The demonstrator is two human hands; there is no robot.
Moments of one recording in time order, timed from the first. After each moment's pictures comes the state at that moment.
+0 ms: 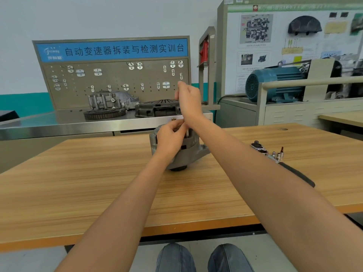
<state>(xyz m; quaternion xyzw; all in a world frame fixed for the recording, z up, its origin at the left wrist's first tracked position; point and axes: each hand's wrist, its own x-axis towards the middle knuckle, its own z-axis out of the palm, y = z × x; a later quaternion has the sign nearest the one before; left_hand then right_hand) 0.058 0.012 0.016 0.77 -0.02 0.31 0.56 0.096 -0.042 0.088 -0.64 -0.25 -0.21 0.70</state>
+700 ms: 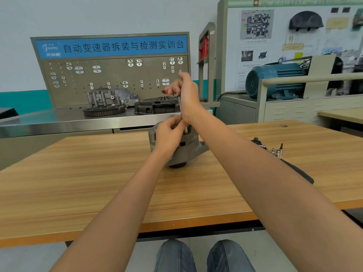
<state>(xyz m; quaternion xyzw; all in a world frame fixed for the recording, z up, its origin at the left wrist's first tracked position) 0.055 0.012 0.015 0.75 -0.05 0.33 0.57 0.088 -0.040 0.099 -0.58 -0.25 -0.09 0.77</state>
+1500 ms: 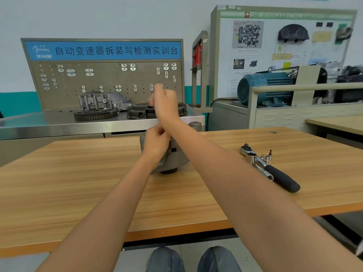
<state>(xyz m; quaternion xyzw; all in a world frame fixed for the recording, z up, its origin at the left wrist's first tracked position) 0.058 0.019 0.017 0.75 -0.01 0.30 0.59 0.076 -0.017 0.092 -0.63 -0.26 -0.16 0.71</state>
